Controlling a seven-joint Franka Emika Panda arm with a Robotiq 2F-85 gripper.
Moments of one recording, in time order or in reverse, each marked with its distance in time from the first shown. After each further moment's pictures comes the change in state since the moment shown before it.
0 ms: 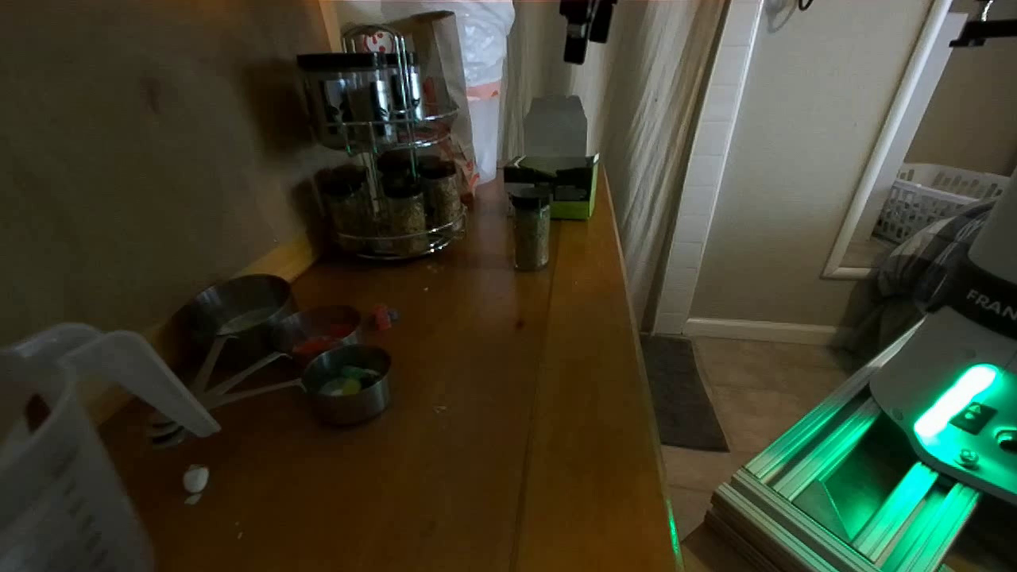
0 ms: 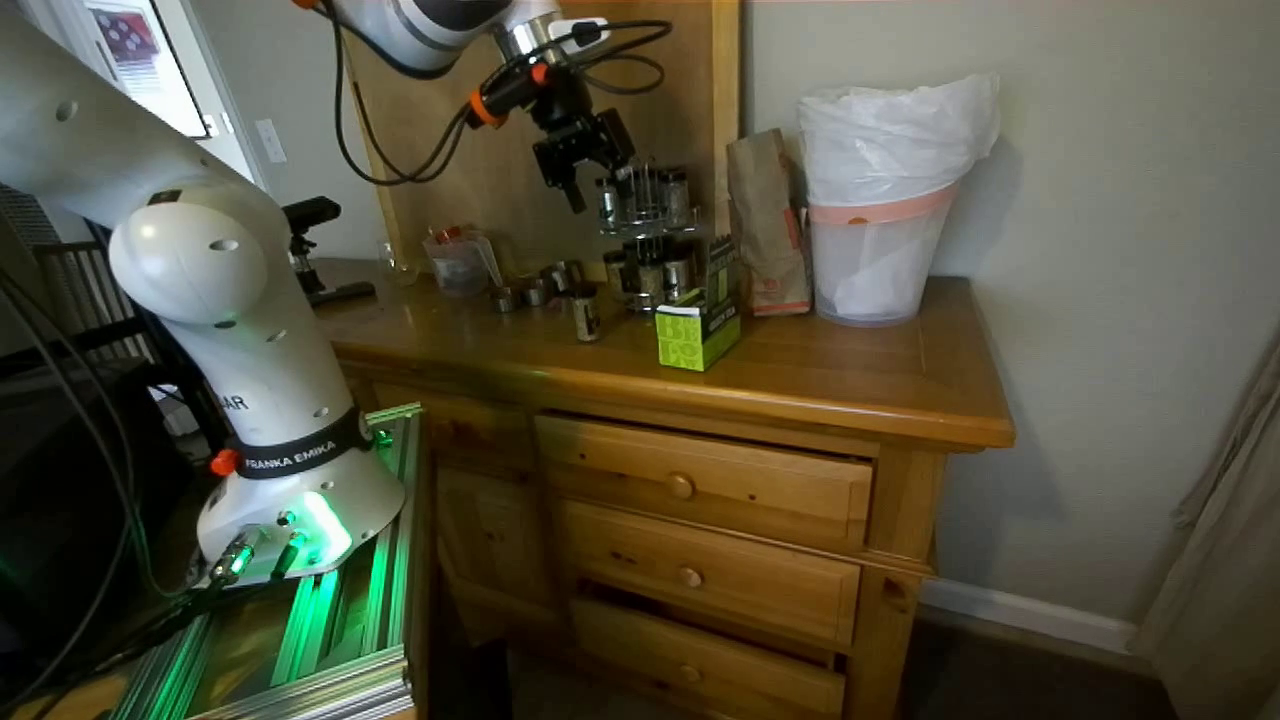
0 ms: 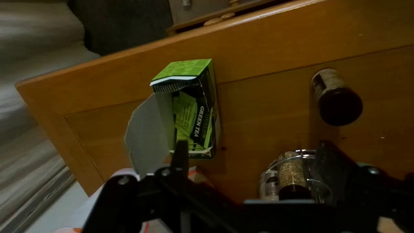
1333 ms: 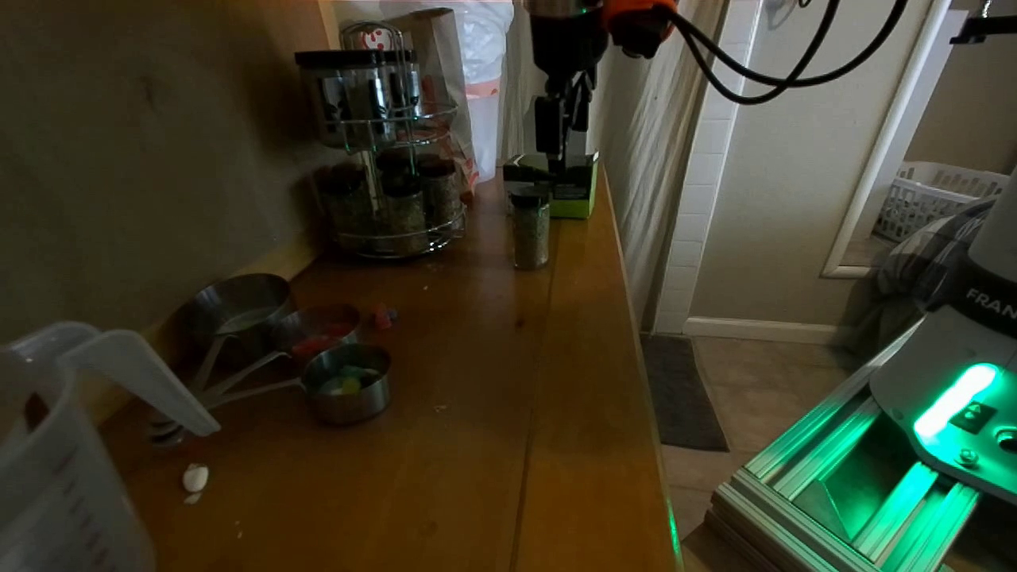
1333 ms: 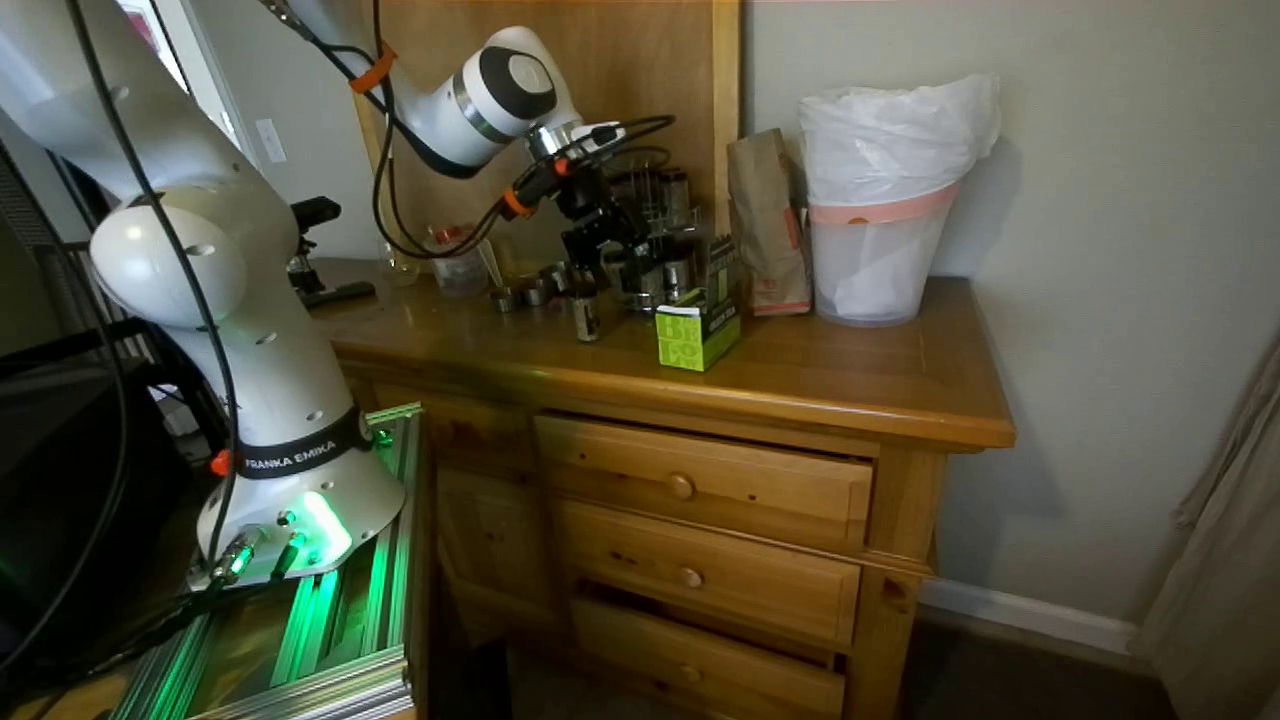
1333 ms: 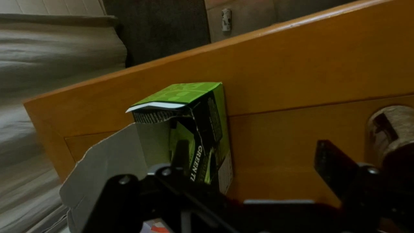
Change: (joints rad) arm -0.125 0.318 0.177 -0.002 -0.414 0.166 0.422
